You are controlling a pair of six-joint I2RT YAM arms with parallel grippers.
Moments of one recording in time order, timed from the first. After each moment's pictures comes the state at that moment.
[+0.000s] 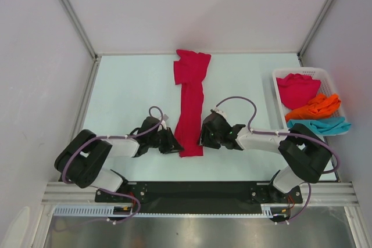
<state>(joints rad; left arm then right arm) -0.56 1.46 0.36 0.27 0.46 -0.91 0.88 1.55 0.74 -0.11 0.08 0.97</state>
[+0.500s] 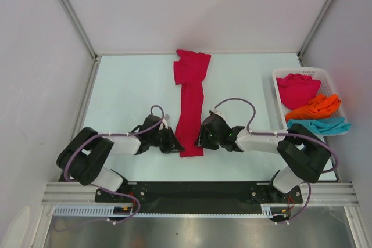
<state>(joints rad) -0.56 1.48 0.40 0.21 0.48 -0.91 0.89 1.56 0.72 -0.04 0.04 0.99</state>
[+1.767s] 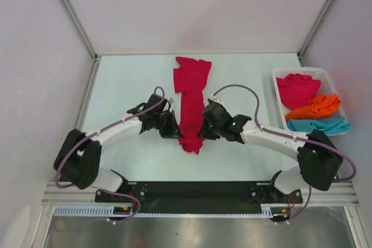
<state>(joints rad) -0.56 1.38 0.77 -0.40 0.41 -0.78 0.92 1.41 0.90 -0.35 0.10 0.91</state>
